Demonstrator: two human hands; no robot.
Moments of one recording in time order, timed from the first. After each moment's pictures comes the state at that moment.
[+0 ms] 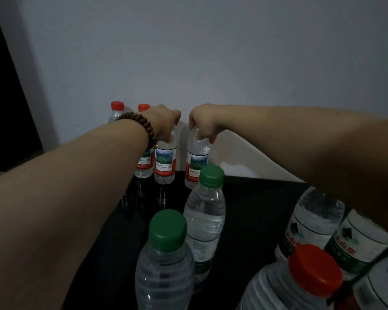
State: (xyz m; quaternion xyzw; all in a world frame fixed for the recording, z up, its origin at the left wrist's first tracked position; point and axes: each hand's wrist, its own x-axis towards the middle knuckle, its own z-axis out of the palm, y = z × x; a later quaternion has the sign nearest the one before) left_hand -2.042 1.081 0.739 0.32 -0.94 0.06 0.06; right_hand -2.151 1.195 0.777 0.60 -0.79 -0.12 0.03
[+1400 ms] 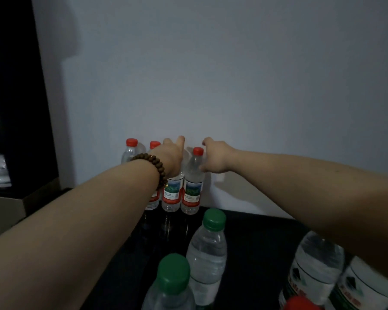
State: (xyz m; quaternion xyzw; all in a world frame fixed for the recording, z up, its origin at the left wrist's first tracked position) left_hand -2.031 1.109 0.750 0.39 -0.91 -0.04 0.12; right_hand -2.157 1.204 0.779 0.55 -0.83 0.06 0.03
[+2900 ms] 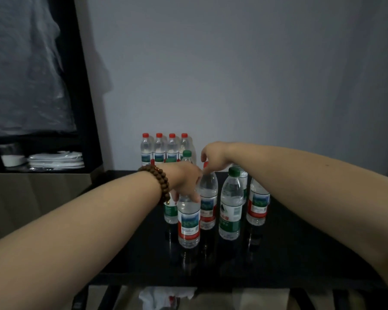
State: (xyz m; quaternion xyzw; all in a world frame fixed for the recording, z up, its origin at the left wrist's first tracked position) left_hand -1.839 1.472 0.783 0.26 -0.96 0.01 -0.12; right_hand -1.976 1.516 0.813 0.58 -0.81 -0.08 0.01
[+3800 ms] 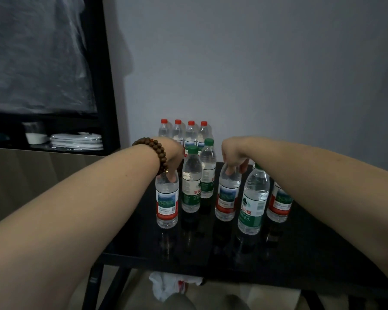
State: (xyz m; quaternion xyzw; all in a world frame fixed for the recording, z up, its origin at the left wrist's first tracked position) left_hand -1.791 1.407 0.795 0.40 -0.91 0.01 -0.12; right_hand -1.975 1.479 0.790 0.51 -0.85 -0.08 -0.09
